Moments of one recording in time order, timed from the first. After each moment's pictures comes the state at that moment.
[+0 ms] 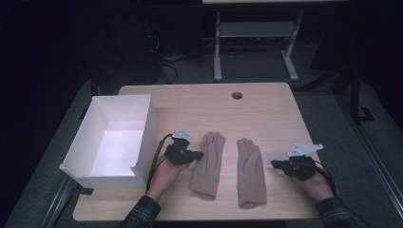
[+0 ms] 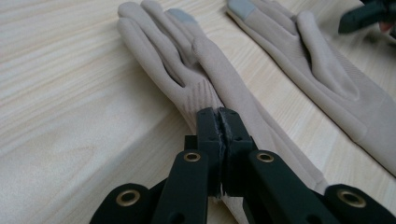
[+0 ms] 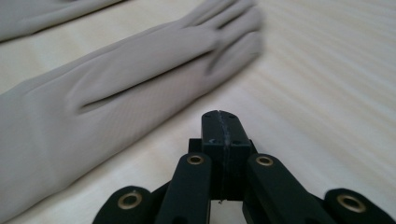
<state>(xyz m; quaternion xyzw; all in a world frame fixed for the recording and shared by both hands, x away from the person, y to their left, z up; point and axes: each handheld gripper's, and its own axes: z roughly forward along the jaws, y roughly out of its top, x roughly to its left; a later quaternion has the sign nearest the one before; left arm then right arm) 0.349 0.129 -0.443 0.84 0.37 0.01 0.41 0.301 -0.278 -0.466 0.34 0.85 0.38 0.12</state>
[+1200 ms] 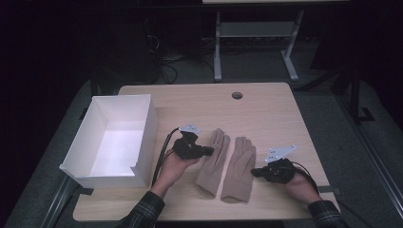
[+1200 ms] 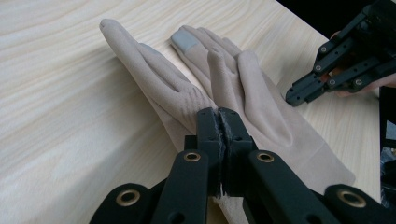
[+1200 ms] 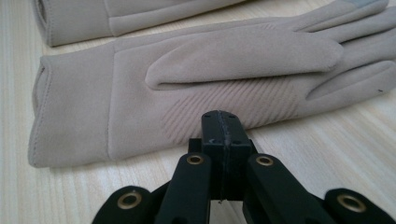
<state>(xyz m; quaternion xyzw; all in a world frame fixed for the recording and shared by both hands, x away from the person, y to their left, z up) 0.359 0.102 -0.426 0.83 0.33 -0.03 0.44 0.303 -0.222 -0.470 0.26 0.89 0.37 0.04</state>
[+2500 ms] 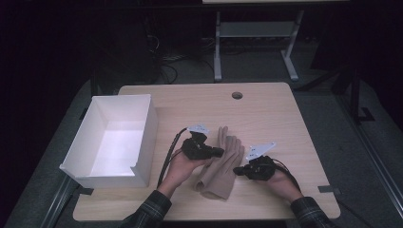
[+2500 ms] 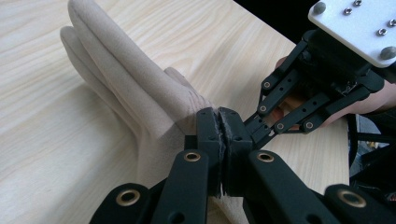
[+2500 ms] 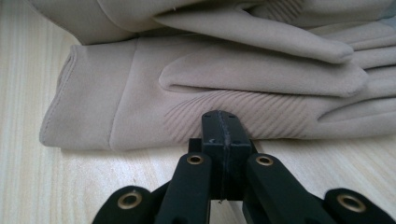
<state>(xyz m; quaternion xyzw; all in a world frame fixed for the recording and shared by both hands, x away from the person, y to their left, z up) 0.353 0.078 -0.421 0.83 0.30 -0.06 0.46 0.315 -0.170 -0.473 0.23 0.89 0.39 0.02</state>
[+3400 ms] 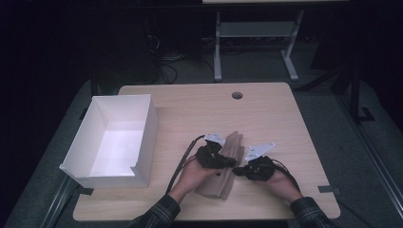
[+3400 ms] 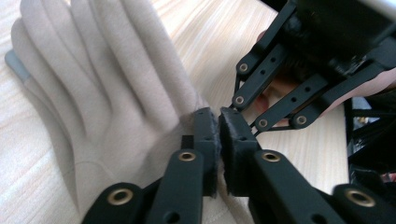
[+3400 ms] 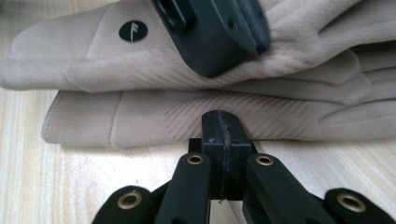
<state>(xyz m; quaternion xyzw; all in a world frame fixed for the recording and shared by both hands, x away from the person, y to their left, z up) 0.341 0.042 -0.440 0.85 0.26 -0.08 0.45 0.314 -0.169 -0.473 0.23 0.89 0.39 0.02</state>
